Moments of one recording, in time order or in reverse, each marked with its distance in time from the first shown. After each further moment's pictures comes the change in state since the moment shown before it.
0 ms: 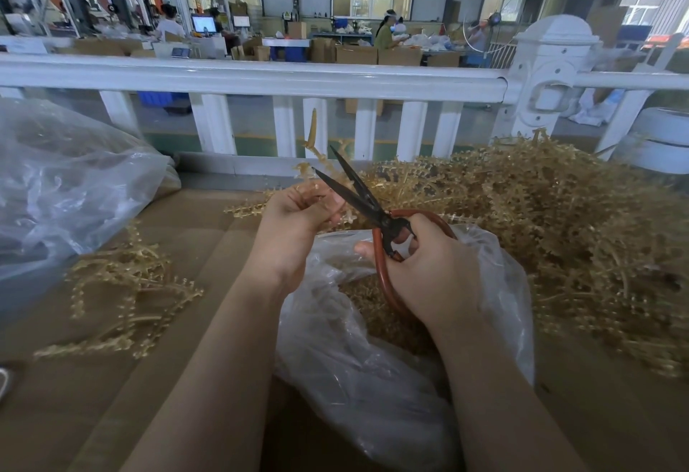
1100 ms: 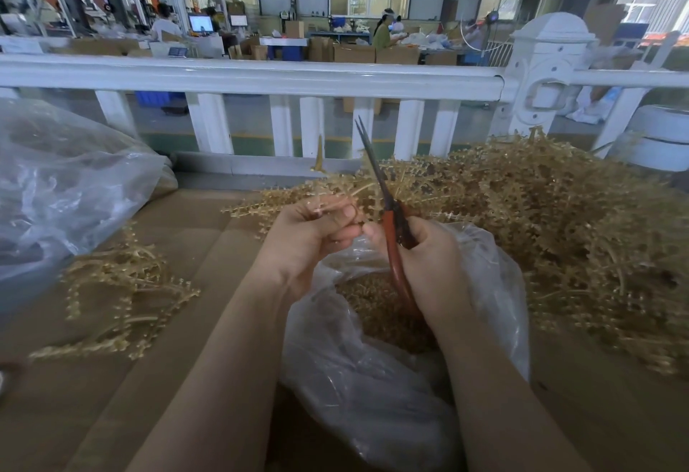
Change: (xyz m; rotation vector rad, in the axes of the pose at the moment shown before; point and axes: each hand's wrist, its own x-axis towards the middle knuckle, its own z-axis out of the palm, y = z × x) left_hand -0.002 -0.010 0.005 -0.084 -0.040 -0.245; right_hand 0.005 0.000 0.006 0.541 -0.106 0.243
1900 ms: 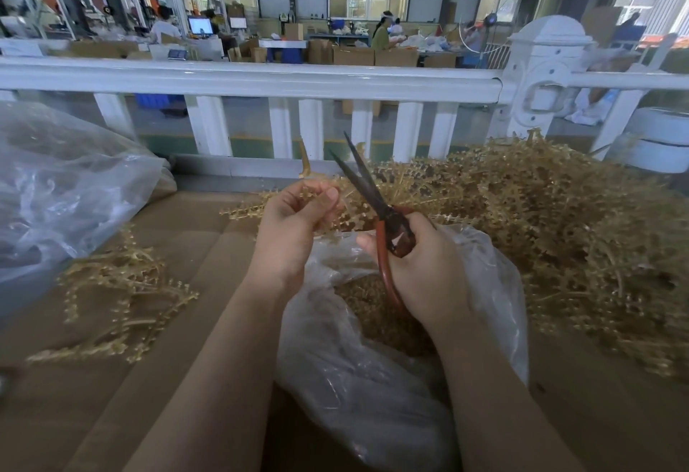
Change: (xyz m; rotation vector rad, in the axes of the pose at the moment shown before) left_hand 0.003 0.003 -0.003 0.103 0.115 0.283; right_hand -0.002 0.002 -0.002 -0.238 0.013 -0.091
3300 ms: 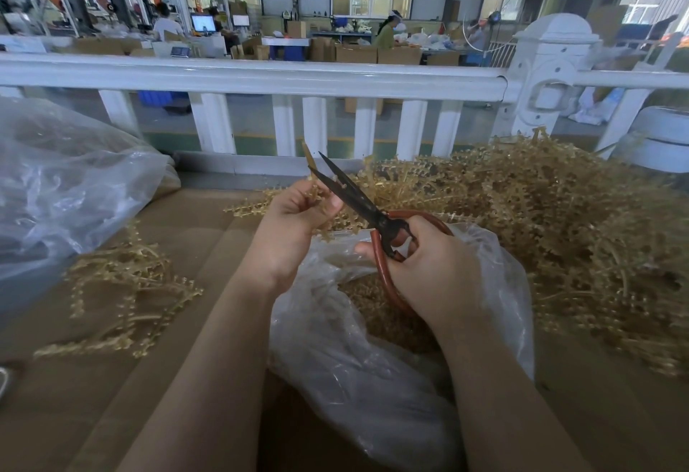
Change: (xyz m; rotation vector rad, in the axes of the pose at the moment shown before) left_hand -0.001 0.003 -0.010 0.101 -0.171 0.012; right_hand -0.002 -0.002 -0.005 -0.308 0.046 -0.144
